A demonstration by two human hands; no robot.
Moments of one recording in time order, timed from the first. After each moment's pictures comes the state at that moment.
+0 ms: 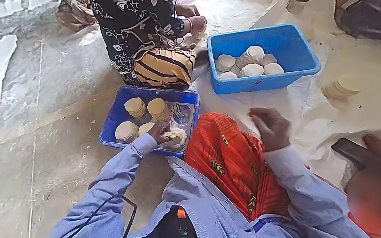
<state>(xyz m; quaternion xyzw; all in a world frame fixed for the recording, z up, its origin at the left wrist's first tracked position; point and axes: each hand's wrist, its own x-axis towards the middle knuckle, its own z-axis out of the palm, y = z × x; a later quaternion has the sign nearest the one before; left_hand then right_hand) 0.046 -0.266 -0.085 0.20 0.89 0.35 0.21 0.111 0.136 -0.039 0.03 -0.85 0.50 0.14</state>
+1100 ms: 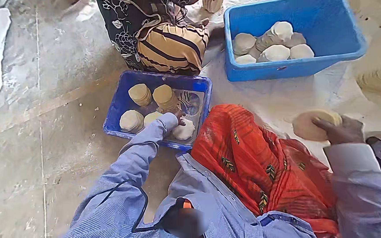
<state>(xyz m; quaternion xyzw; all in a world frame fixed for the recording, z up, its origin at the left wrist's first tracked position) -0.024 -0.229 -0.150 0.14 0.91 0.13 0.38 0.112 0.266 -0.078 -0.30 -0.86 0.41 0.03</state>
